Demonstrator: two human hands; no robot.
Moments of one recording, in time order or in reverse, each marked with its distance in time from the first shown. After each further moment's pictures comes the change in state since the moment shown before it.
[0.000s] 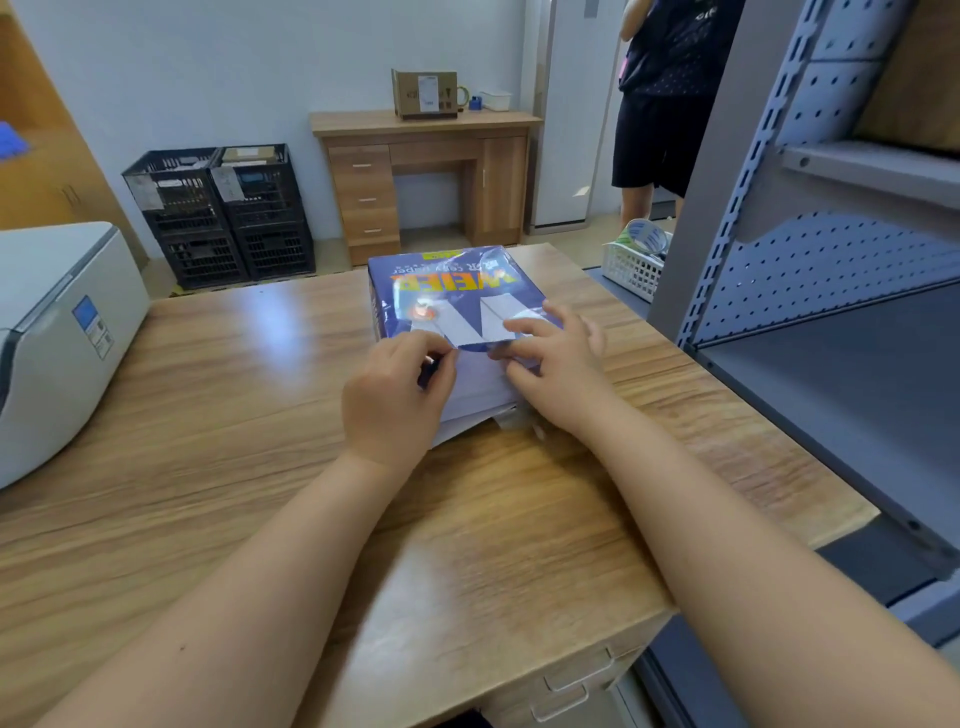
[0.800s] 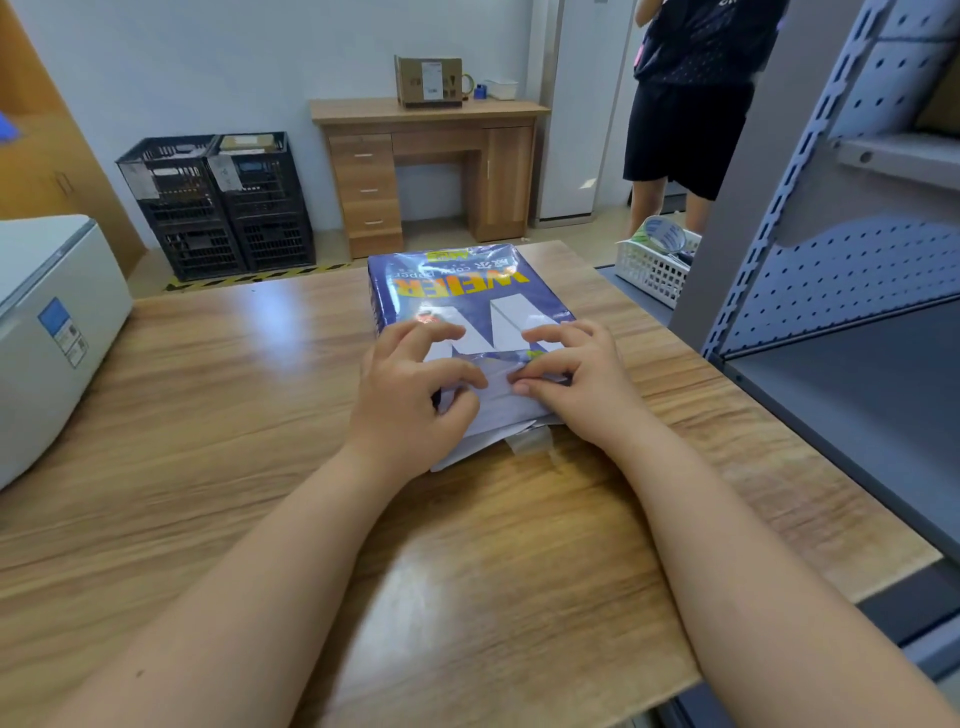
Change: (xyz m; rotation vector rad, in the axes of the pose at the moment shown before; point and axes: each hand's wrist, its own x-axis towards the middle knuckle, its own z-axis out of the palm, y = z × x) left_hand 0.016 -0.022 0.016 -0.062 -0.236 0.112; right_hand 0.012 0.023 0.009 0.274 0.034 0.016
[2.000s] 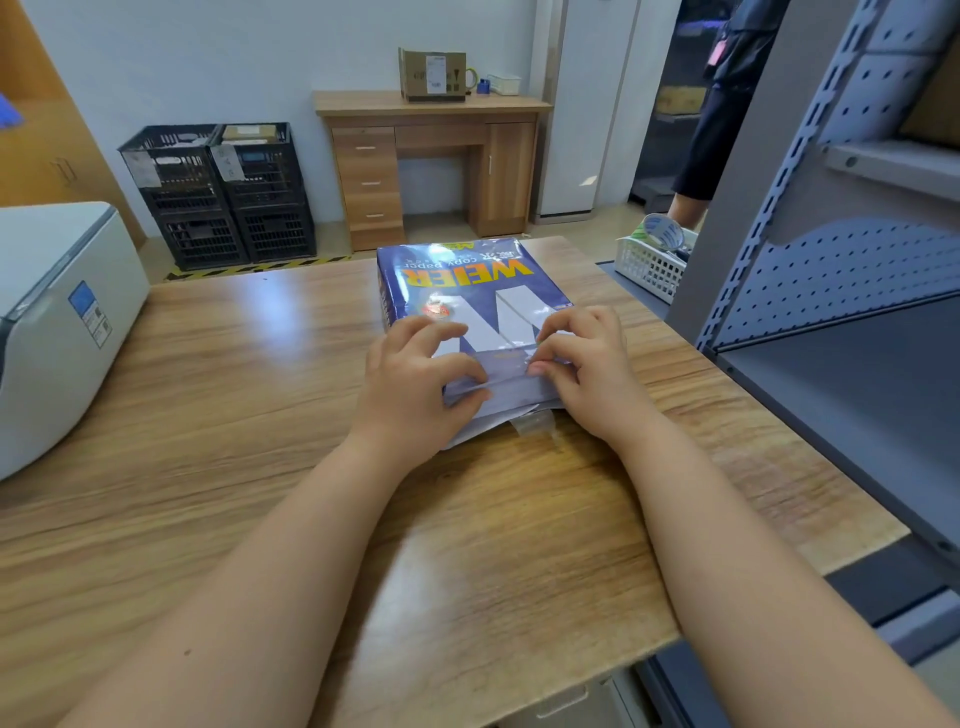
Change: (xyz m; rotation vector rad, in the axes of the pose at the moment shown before) left_hand -0.009 -0.004 -0.006 0.128 -0.069 0.026; right_hand -0.009 -0.002 -0.005 -0.171 0.099 -0.275
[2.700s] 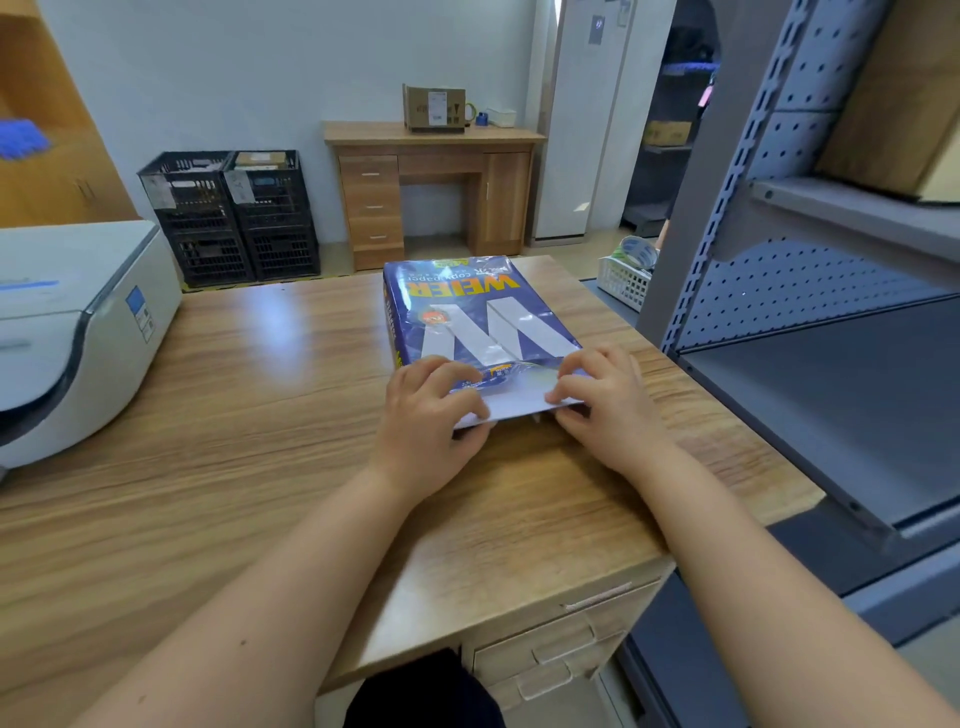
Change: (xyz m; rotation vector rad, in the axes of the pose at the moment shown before) left_hand -0.046 0.039 -0.012 -0.028 0.107 0.124; right_hand -0.055 -0.019 -0.048 -0.179 -0.068 -0.033
